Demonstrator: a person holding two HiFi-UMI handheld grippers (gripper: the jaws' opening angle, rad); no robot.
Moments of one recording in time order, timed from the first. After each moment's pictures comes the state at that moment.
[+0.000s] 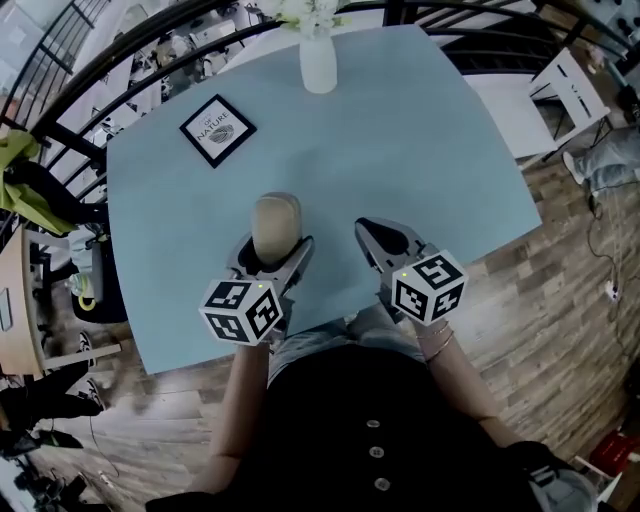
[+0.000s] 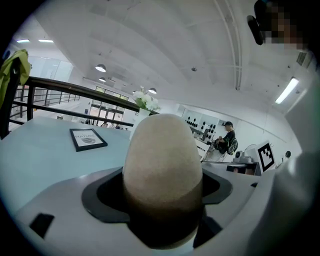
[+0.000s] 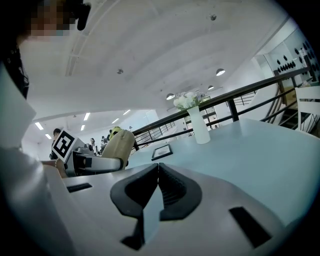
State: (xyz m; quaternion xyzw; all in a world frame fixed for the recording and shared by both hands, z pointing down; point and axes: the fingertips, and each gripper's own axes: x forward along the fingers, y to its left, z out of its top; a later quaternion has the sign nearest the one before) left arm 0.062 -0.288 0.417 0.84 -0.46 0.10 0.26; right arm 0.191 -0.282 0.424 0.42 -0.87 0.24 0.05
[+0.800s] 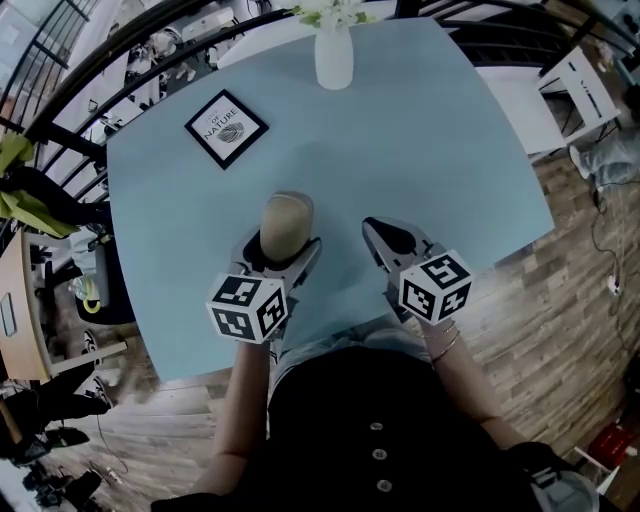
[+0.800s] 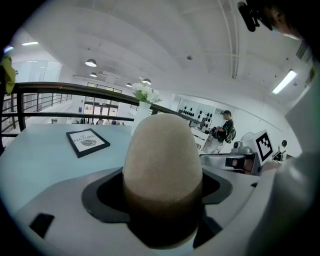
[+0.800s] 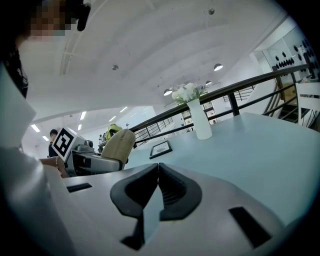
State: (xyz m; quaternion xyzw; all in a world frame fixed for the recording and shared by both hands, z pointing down) left arm 0.038 -0.318 0.431 0.85 -0.43 0.16 0.25; right arm 0.164 -0.311 0.439 0.42 -0.87 0.27 0.06
